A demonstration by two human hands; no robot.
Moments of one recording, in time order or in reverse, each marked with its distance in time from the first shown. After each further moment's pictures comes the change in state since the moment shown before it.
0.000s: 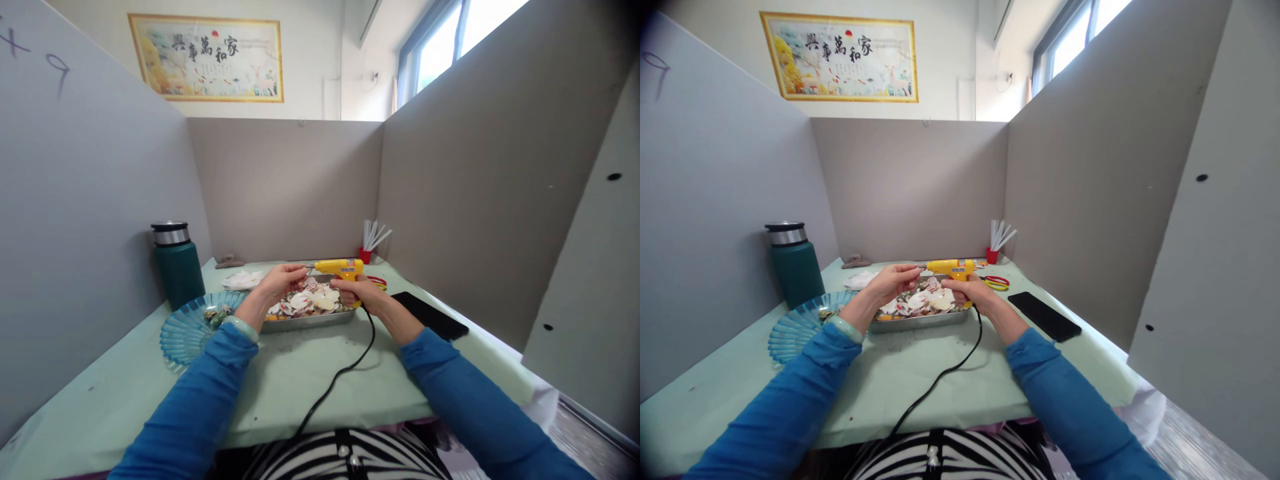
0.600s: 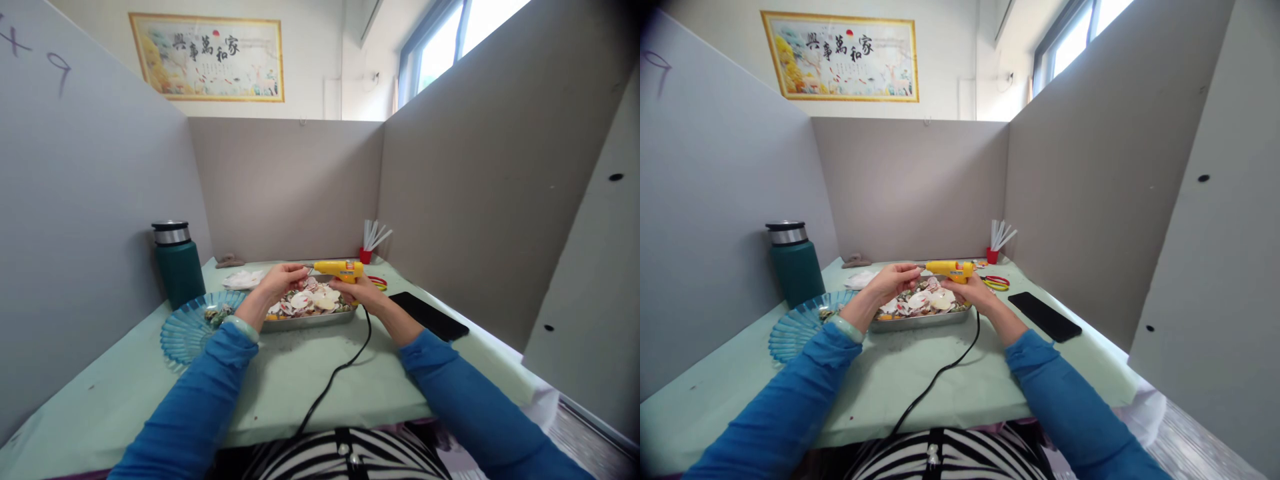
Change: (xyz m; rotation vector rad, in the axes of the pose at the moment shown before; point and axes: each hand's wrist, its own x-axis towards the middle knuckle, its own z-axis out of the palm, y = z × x) left_hand -0.001 0.003 0.002 0.041 0.034 0.010; right_hand 0.000 0.001 0.004 -0.230 0.127 -0.146
